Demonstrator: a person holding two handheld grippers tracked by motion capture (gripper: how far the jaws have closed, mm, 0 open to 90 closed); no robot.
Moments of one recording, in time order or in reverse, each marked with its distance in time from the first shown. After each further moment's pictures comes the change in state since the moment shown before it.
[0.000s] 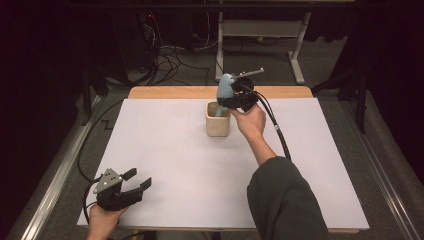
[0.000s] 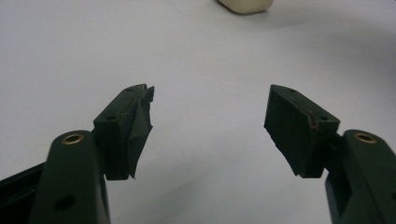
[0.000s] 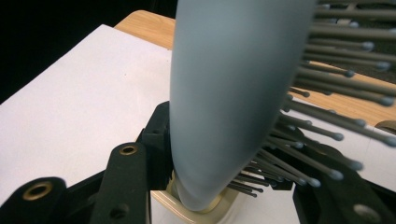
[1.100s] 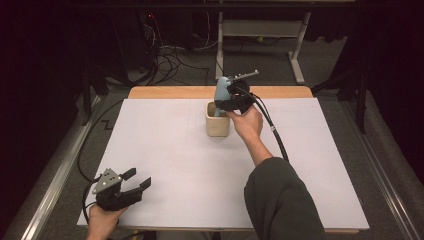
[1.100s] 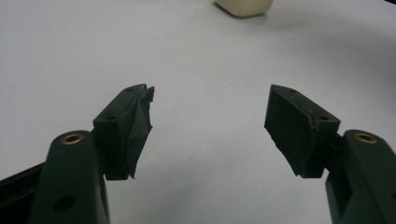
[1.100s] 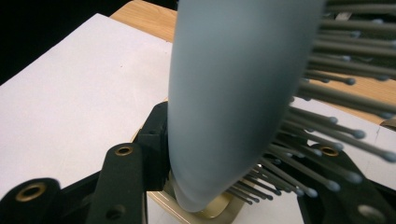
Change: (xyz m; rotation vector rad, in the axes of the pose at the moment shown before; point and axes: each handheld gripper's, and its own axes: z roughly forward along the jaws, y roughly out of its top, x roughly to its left) left arm 0.000 0.001 -0.002 -0.007 -0.003 0.002; right arm 0.006 -0.003 0.010 0.020 -0.018 -0.022
